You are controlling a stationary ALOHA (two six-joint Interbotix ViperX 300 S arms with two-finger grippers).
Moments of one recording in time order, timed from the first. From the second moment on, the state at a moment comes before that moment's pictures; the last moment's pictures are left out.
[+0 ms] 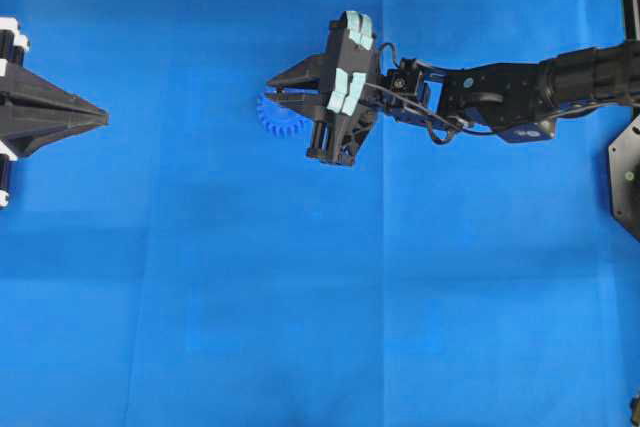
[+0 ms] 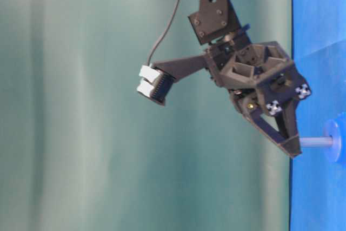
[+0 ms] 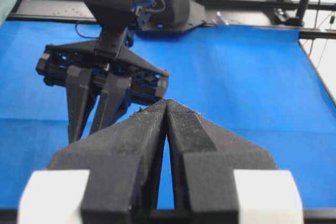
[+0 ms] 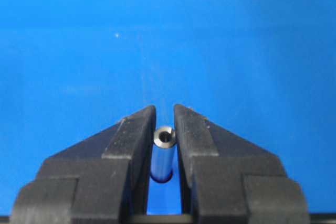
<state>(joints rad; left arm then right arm) -0.01 -1.01 1.22 0.00 -0.22 -0.04 -0.14 0.24 0.58 0.16 -0.46 -0.04</state>
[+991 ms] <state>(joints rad) -0.01 -1.01 1.22 0.00 -0.22 -0.04 -0.14 0.32 0.56 0.16 -0.48 -0.04</state>
